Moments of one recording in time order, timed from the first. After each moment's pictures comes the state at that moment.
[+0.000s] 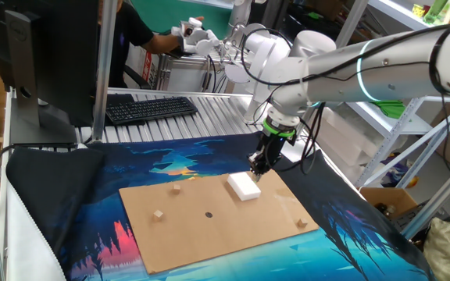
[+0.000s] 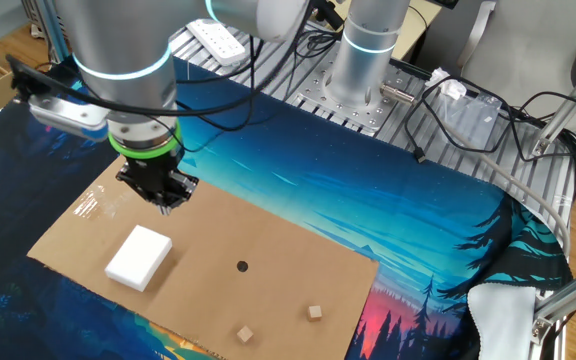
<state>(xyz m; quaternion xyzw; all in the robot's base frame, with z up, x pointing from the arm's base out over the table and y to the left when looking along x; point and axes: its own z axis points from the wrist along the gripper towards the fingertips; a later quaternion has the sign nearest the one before) 0.619 -0.100 0.108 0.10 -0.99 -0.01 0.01</state>
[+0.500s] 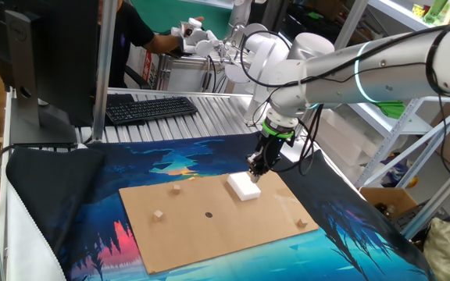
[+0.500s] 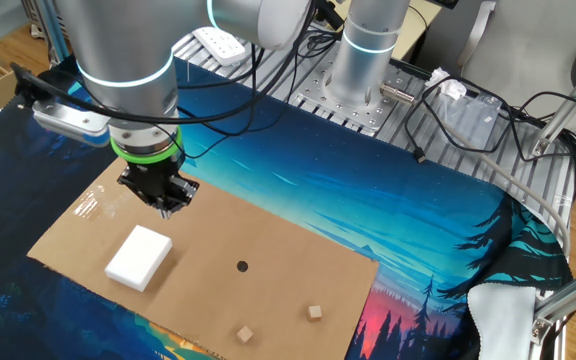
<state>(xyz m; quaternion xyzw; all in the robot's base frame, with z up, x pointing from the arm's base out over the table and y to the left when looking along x) 0.620 -0.099 0.107 0.10 -1.00 -0.01 0.01</state>
